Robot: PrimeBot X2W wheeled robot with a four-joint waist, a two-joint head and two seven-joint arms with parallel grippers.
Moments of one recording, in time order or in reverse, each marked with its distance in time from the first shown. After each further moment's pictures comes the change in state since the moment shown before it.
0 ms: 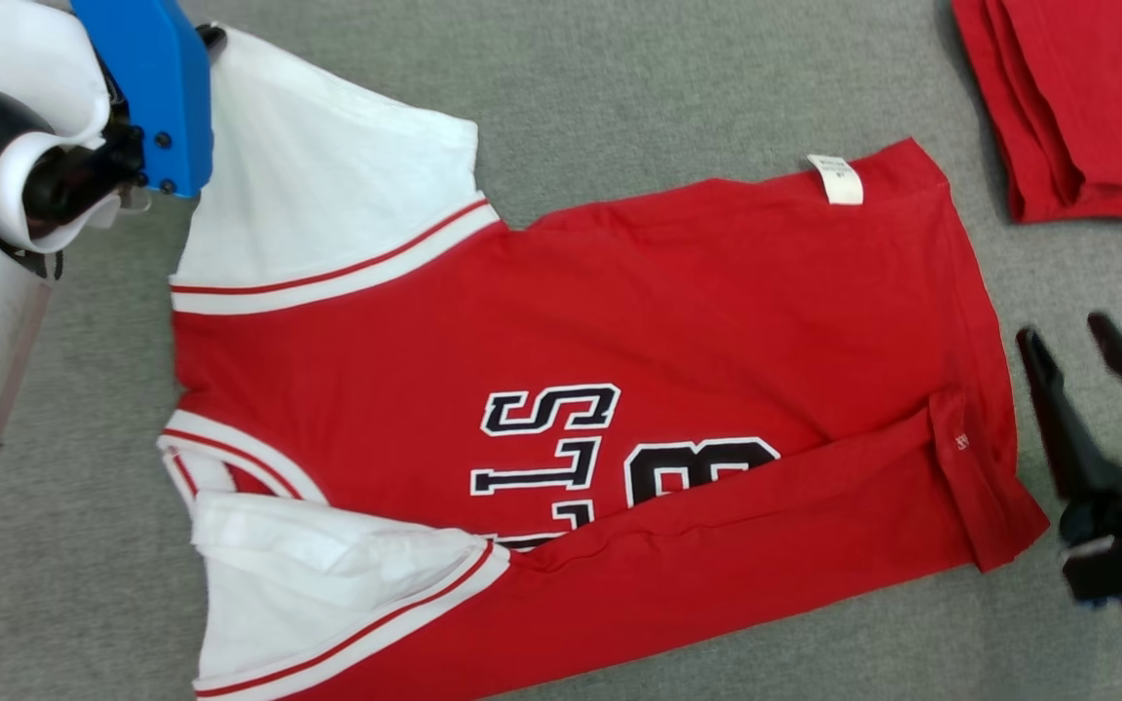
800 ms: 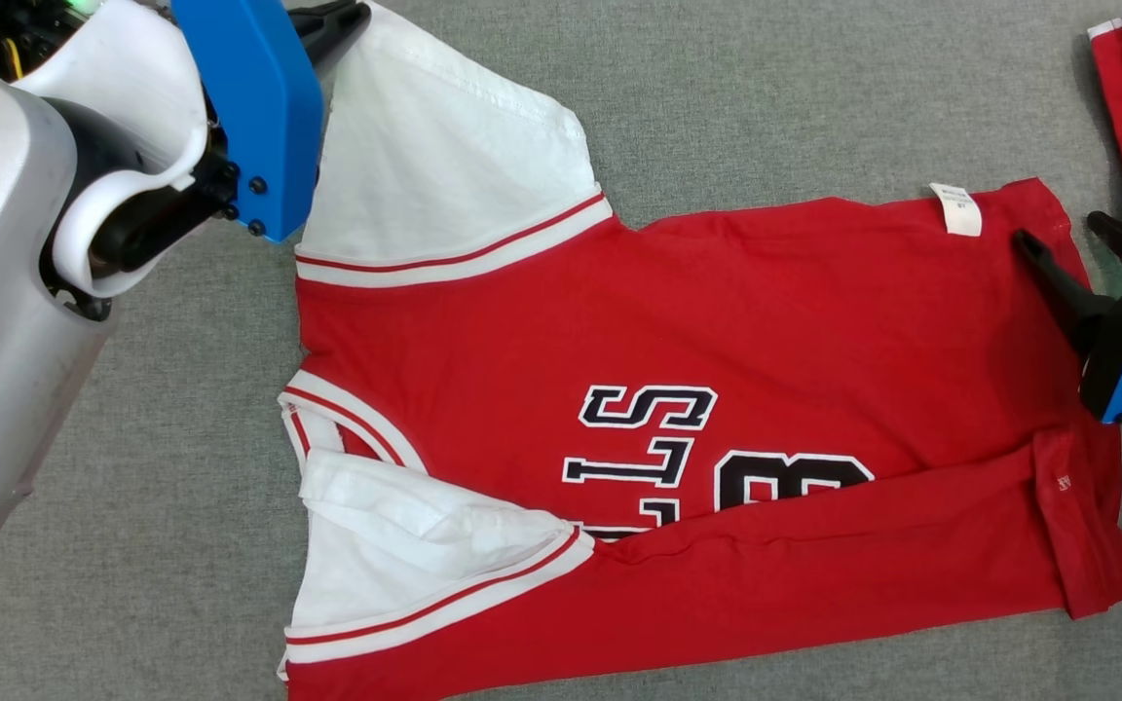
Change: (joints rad) left arm 0.028 0.032 -0.077 -0.300 -0.061 -0.013 -0.051; right arm -0.462 -0.076 0.089 0.355 -0.105 0.000 0.555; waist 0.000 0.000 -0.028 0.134
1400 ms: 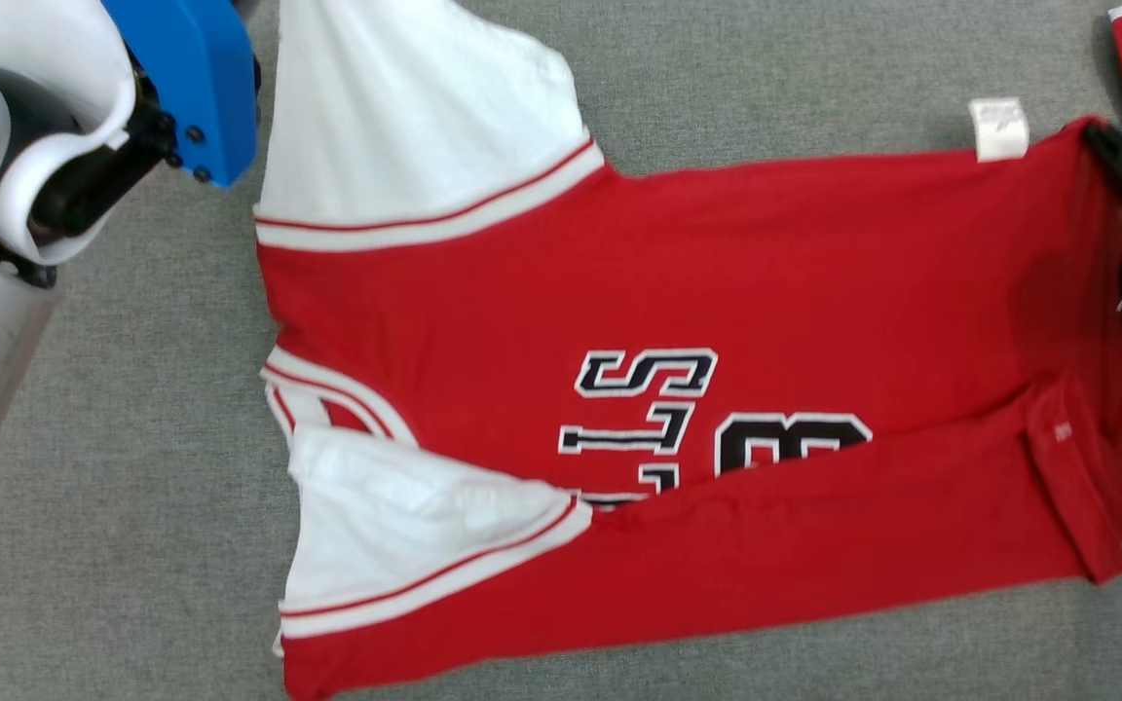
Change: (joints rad) left arm -0.028 0.025 0.023 0.050 0.023 0.000 -0.156; right arm -0.103 -0.026 0.011 0.019 0.109 0.000 -0.063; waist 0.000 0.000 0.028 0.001
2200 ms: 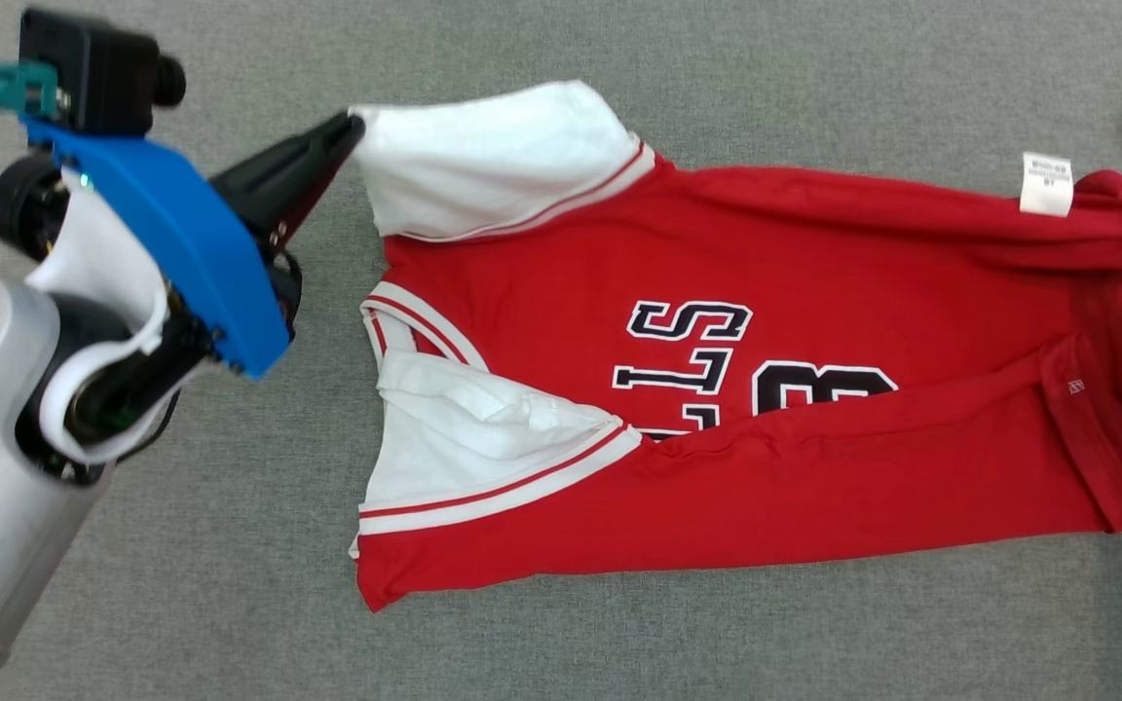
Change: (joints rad) left arm 0.291 0.067 0.023 -0.195 -0.266 0.034 -0.127; right arm 0.203 -0.046 -0.089 -0.088 0.050 0.000 -0.089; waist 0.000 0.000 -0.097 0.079
